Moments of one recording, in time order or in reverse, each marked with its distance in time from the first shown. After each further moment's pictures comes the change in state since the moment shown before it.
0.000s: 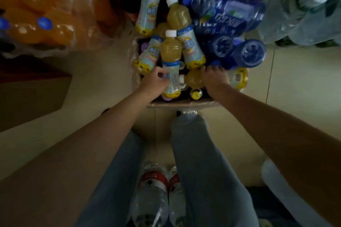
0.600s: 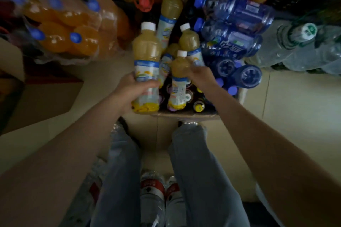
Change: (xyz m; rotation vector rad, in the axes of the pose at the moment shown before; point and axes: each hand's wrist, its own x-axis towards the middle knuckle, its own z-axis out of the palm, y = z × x) left_hand -0.060 0.006 -0.079 -0.537 0.098 -0.043; right_hand -0.020 -0.037 -0.083 1.362 -0.008 0.155
